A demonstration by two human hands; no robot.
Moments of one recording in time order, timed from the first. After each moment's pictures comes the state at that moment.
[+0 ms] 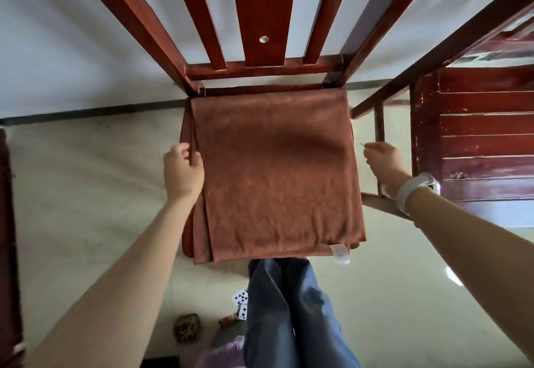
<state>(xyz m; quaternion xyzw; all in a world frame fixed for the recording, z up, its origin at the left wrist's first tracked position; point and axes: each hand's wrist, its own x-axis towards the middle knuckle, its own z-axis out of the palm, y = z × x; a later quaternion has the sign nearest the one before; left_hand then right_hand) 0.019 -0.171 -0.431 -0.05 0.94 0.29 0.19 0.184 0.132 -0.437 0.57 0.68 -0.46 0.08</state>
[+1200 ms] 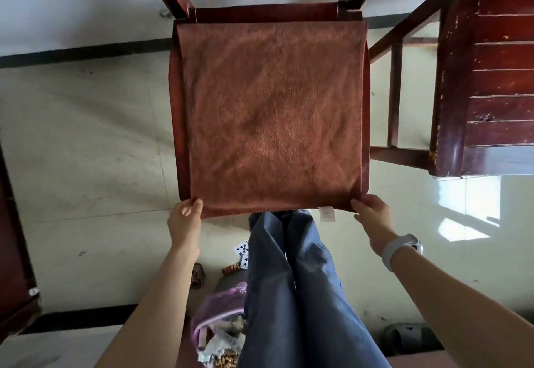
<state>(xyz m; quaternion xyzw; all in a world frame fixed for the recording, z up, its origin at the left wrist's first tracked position) 0.180 -0.271 -0.468 -0.39 0.77 0.43 0.27 0.347 0.006 -0.475 0.66 0.53 -0.52 0.13</state>
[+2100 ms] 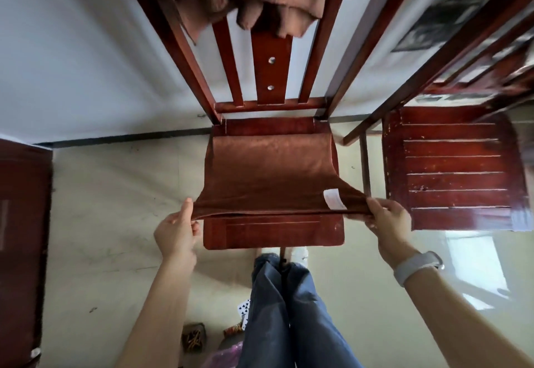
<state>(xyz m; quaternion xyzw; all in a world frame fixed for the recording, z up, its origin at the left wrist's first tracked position) 0.101 -0.219 -0.279 -0.40 0.69 0.58 0.14 0.263 0.059 -0.292 0.63 0.54 -0.55 -0.09</state>
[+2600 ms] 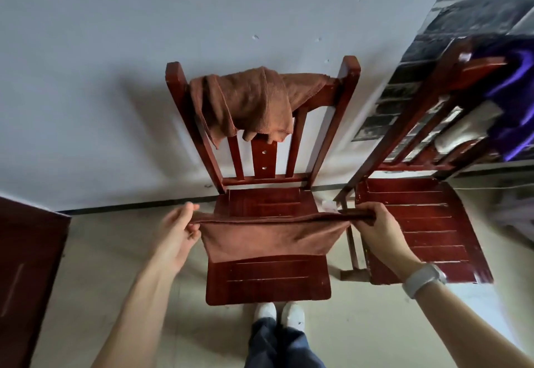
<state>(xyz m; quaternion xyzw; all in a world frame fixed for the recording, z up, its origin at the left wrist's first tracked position) 0.055 -0.198 -0.129 -0.21 0.61 0.73 0.24 0.234 0.093 -0.139 0.41 0.80 -0.43 -0.06</state>
